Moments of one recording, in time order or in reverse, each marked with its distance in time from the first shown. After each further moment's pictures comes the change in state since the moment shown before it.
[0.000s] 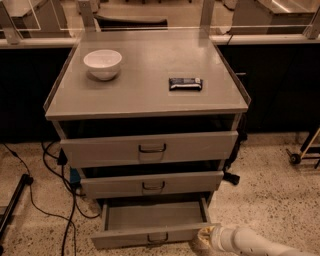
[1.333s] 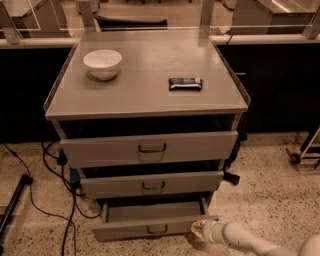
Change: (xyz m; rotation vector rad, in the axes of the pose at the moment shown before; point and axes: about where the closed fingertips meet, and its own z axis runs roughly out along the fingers) arm 0.010 -0.028 0.070 0.040 -0.043 -0.044
